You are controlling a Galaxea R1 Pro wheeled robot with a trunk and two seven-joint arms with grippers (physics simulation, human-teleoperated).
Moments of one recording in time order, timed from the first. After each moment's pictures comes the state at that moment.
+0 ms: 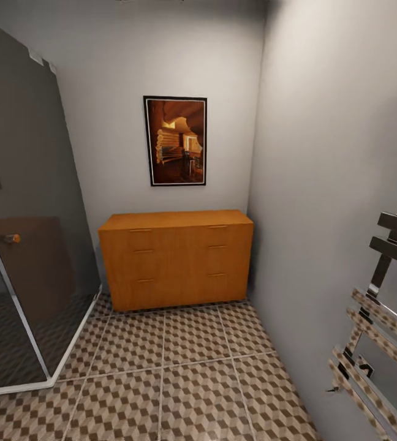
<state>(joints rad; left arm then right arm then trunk) -0.29 0.05 -0.03 -0.01 0.31 -0.08 0.31 -0.40 -0.06 0.37 0.03 -0.25 0.06 0.05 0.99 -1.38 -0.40</state>
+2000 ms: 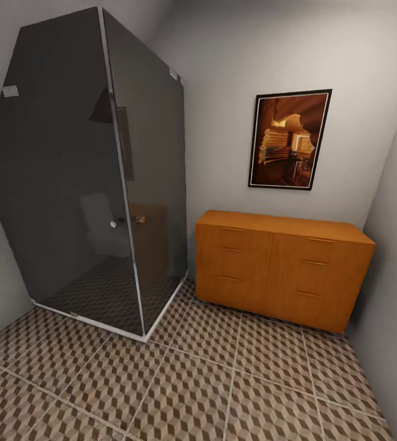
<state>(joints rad) -0.29 -0.03 -0.02 -0.01 0.32 -0.09 0.28 -0.40 -0.06 0.37 0.03 -0.24 0.05 0.05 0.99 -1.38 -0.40</state>
